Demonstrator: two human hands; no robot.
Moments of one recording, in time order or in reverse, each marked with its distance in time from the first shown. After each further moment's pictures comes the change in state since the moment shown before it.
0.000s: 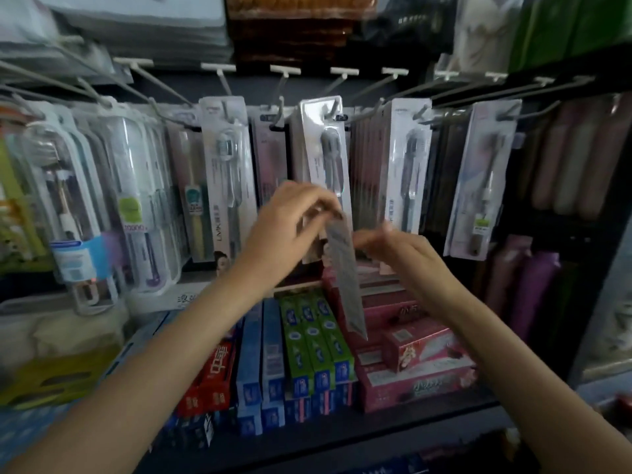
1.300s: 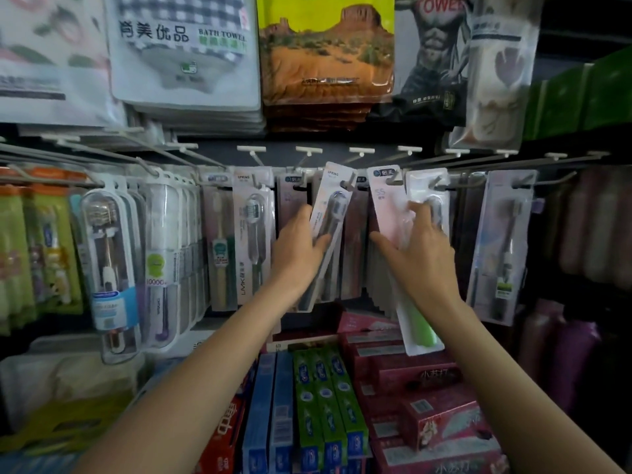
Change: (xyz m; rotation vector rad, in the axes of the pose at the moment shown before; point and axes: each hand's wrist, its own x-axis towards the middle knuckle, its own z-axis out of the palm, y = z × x) left_hand 0.050 -0.035 0.018 0.107 0.072 -0.570; right_hand 0.065 -0.040 -0.005 -0.741 0.519 -0.056
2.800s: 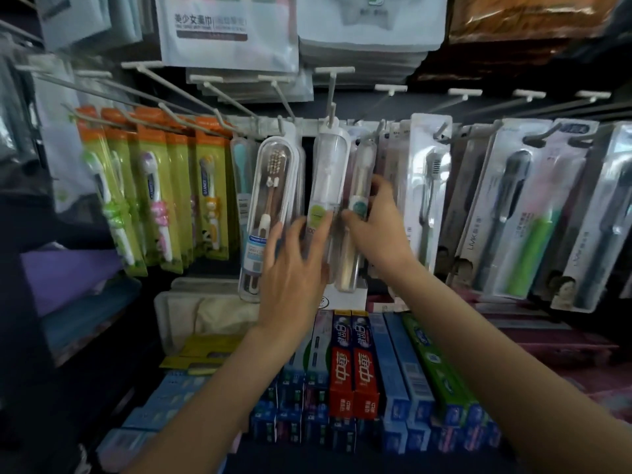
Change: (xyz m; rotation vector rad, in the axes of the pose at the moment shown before) left_hand -0.097 -0.148 -0.138 0.765 0.245 0.262; right_hand -0.041 -0.183 0.148 0.554 -0.330 0.102
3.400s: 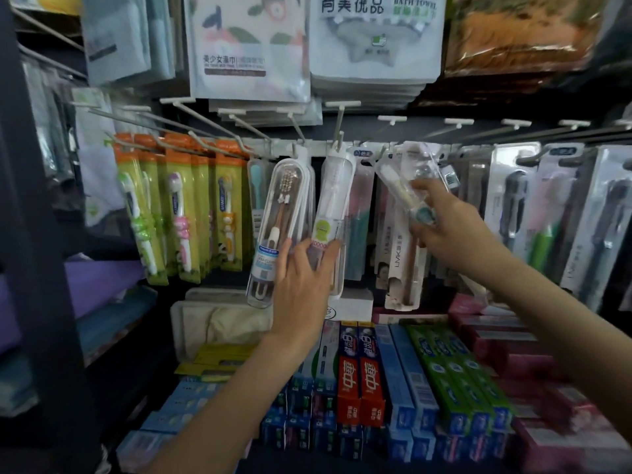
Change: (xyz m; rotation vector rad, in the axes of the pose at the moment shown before) left_hand -0.001 0.003 -0.003 0.086 0.000 -0.001; right_hand -0.014 -0.021 -0.087 -0.532 -0.127 -0.168
